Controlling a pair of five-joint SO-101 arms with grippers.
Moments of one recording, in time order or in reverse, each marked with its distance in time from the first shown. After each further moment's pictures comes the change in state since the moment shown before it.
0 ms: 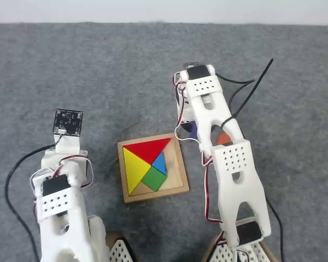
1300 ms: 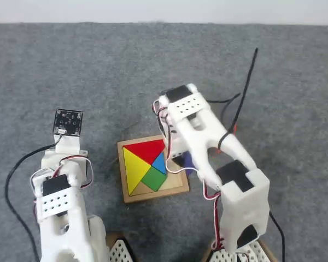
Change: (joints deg) left arm 0.0 0.0 0.0 0.0 0.0; right arm -12.3 -37.3 50.1 -4.0 2.3
